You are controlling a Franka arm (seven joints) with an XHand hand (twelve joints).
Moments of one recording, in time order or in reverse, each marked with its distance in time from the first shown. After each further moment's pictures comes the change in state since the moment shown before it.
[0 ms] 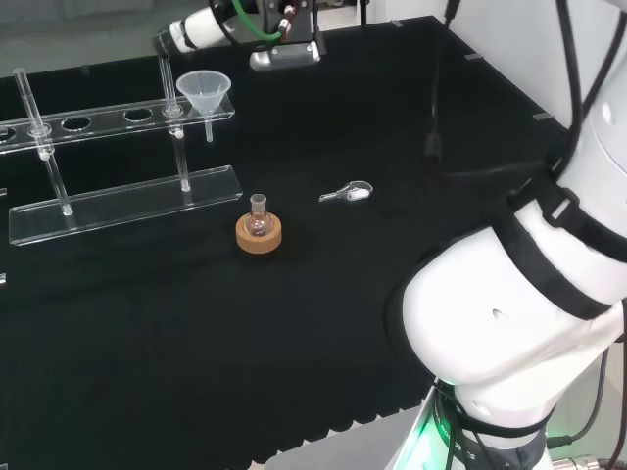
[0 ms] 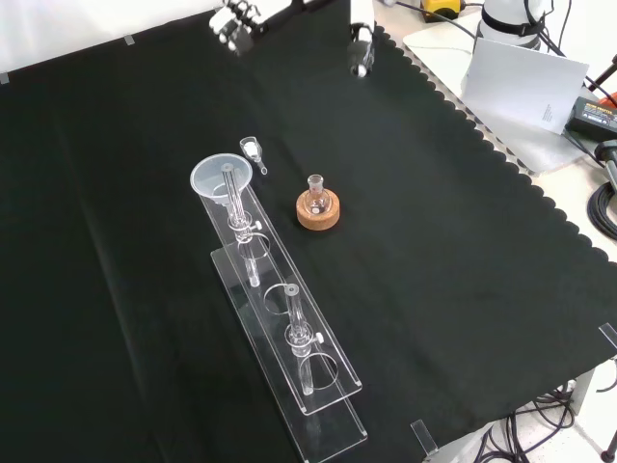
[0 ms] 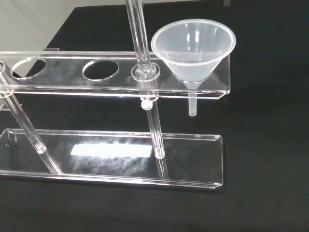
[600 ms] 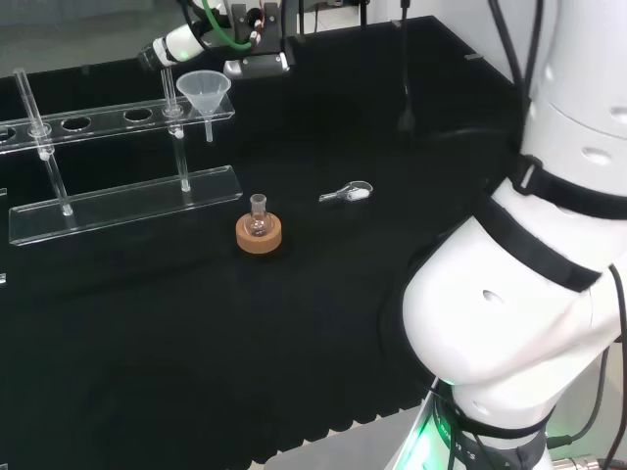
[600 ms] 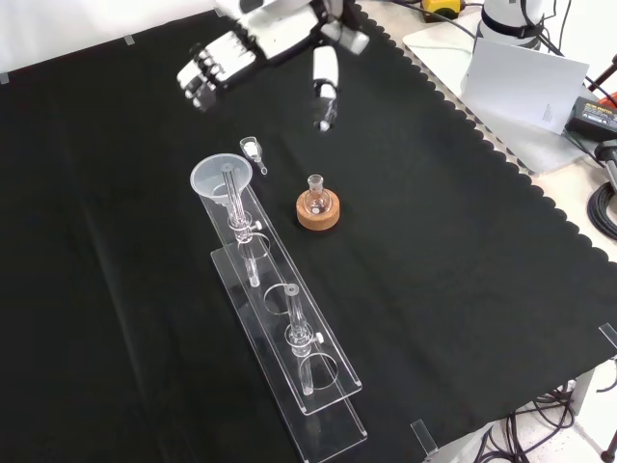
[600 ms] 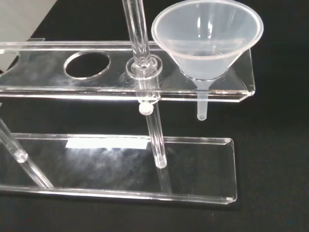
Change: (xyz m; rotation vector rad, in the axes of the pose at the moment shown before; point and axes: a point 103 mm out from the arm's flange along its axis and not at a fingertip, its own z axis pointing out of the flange) arm 0.005 0.068 0.035 0.036 0.001 0.023
